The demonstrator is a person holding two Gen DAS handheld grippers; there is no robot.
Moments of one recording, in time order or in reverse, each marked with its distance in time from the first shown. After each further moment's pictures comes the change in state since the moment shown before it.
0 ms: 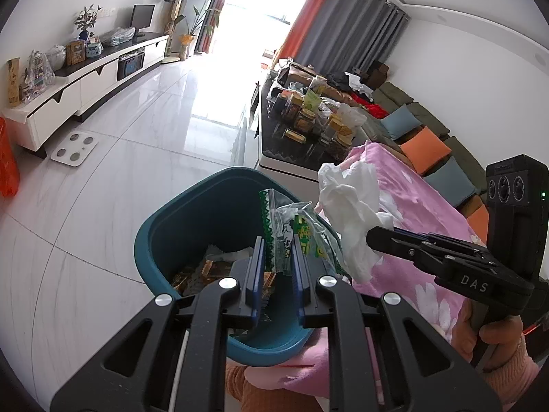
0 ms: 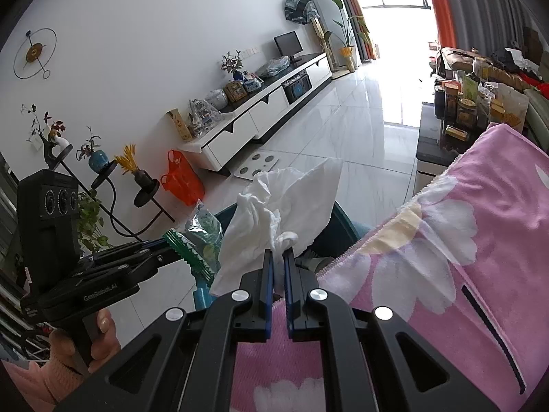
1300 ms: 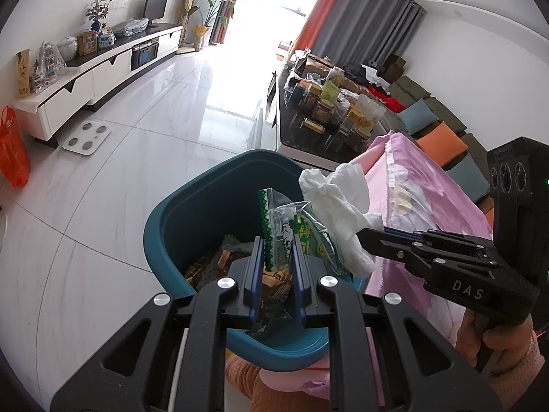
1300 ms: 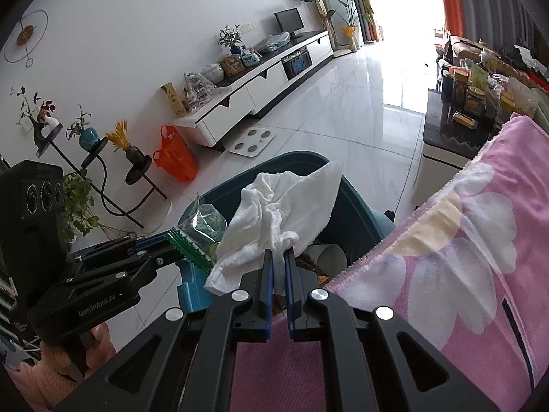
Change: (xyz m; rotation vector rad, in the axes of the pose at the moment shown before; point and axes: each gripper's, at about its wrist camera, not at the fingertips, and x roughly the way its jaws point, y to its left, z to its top) left arm 0.029 0.007 -0.006 -0.021 0.038 0.067; right arm 0.044 0.014 -0.001 -0.025 0.110 -0.027
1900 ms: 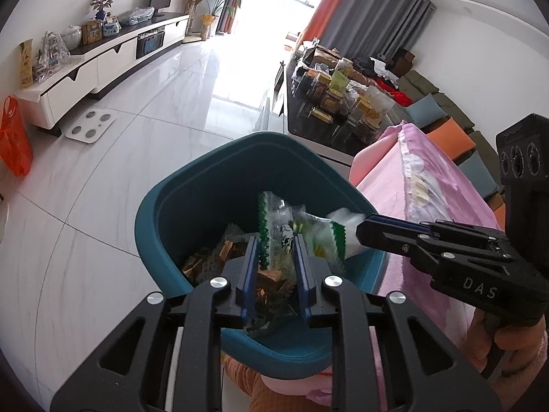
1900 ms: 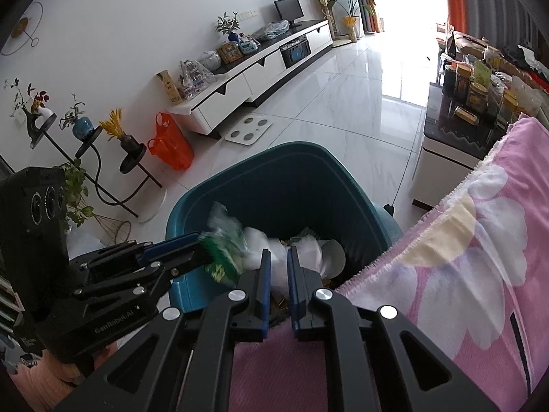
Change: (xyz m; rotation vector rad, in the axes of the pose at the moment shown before) left arm 0.029 0.004 -0.001 -0.022 0.045 0.023; right arm 0.015 0.004 0.006 -0.013 0.053 -0.021
